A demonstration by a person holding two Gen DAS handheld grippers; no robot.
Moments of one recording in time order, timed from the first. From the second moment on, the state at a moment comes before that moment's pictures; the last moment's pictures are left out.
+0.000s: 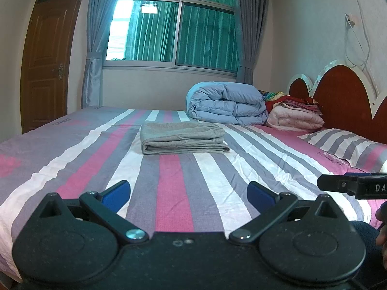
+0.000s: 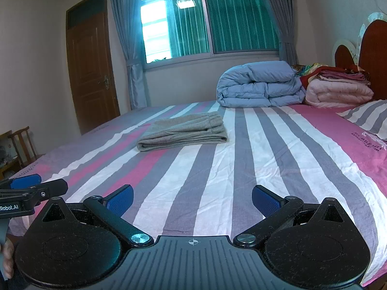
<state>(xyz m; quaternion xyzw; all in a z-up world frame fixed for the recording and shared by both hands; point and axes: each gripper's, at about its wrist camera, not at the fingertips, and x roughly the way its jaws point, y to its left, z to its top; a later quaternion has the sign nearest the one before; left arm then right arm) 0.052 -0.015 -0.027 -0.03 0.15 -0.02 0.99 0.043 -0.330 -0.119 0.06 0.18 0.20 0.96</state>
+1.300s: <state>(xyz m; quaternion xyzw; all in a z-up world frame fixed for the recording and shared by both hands) 0.051 -0.008 -0.025 -0.03 0.14 -0.02 0.99 0.043 -0.335 -0.118 0.05 0.18 0.21 0.96</state>
